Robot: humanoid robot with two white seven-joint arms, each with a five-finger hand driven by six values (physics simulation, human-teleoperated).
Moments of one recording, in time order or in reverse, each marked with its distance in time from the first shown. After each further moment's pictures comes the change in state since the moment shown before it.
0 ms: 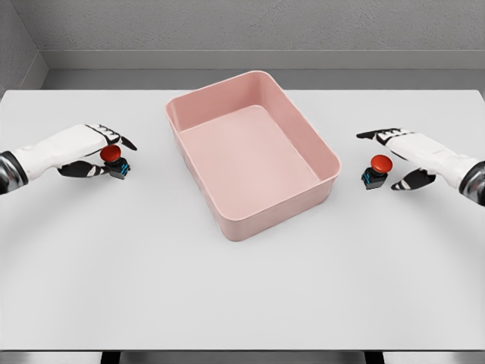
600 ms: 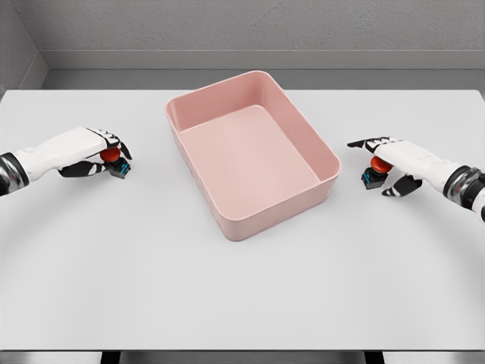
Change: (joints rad) left arm -0.006 -0.003 -0.012 0.019 -0.007 0.000 0.000; right arm -0.023 0.044 0.026 0.058 0.074 -0.003 0.001
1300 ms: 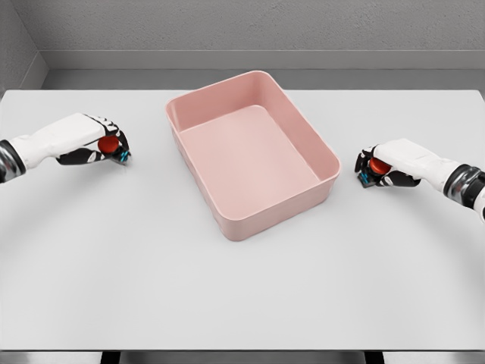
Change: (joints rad) left arm -0.044 0.009 0.000 -0.022 0.010 0.000 -0.001; right arm -0.008 -0.007 0.000 -0.009 0.013 -0.063 -0.001
